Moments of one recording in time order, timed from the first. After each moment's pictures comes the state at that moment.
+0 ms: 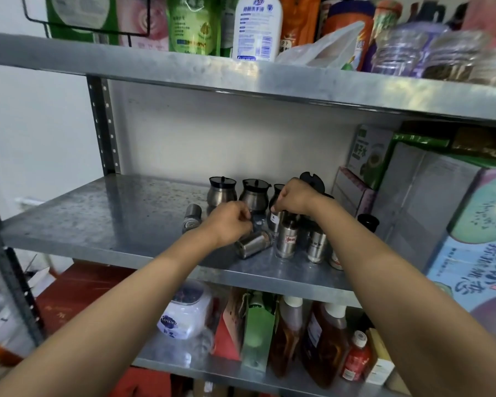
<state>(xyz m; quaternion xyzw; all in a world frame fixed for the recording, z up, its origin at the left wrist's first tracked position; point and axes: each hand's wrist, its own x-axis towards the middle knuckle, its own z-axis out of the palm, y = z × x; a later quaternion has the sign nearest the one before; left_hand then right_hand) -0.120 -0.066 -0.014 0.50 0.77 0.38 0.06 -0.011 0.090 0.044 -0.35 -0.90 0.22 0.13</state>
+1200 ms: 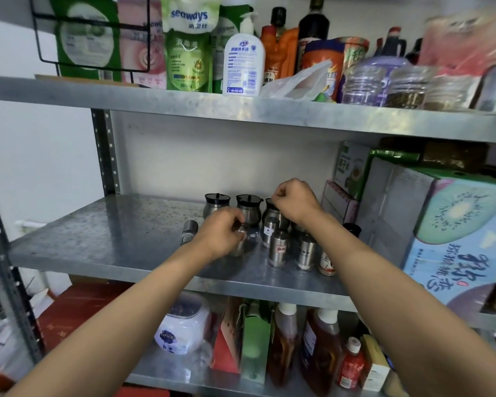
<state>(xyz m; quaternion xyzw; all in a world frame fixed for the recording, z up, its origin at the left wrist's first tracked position) -0.104 -0.083 0.001 0.52 0.76 0.39 -0.02 0.016 0.070 0.060 -0.32 -0.88 0.16 0.31</state>
